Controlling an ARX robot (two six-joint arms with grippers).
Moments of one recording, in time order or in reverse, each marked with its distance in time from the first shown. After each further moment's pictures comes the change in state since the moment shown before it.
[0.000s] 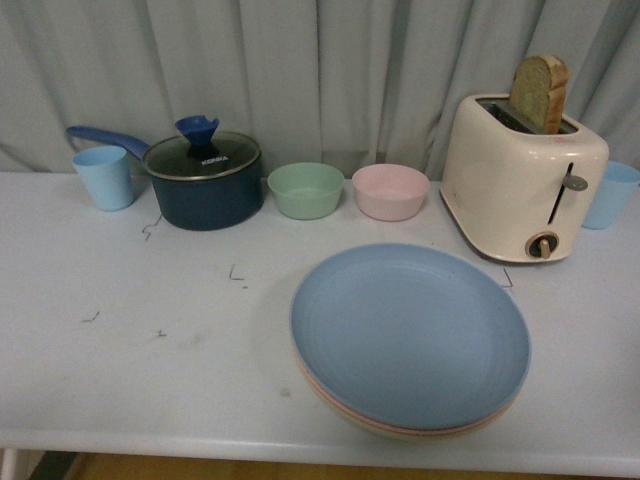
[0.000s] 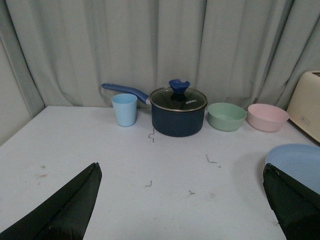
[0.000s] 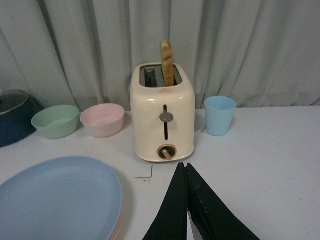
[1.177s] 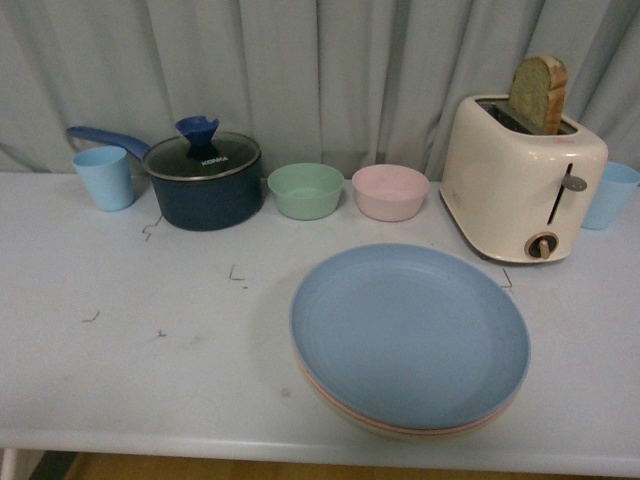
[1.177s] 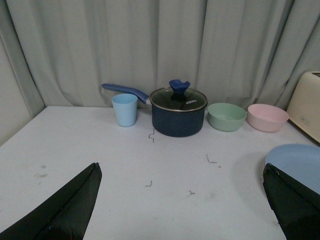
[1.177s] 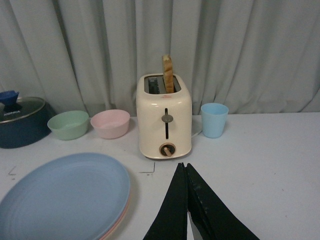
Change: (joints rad) left arm 0.000 0.000 0.000 0.000 0.000 0.000; right arm 0.000 -0.784 -0.107 -0.629 0.000 0.000
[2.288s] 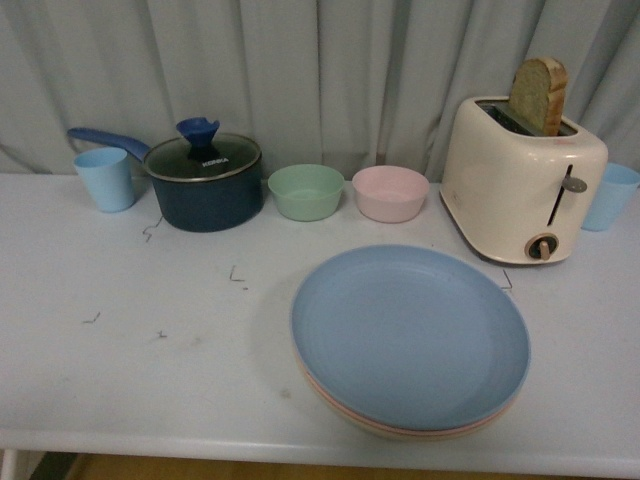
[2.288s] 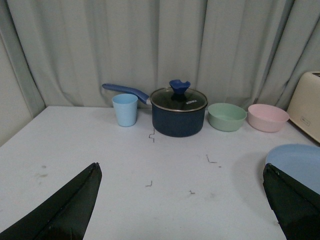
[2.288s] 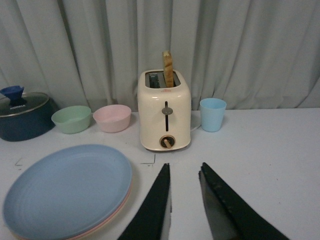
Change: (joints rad) left arm 0.000 0.000 0.000 0.000 0.000 0.000; right arm 0.000 -0.409 0.000 -0.414 -0.001 -0.001
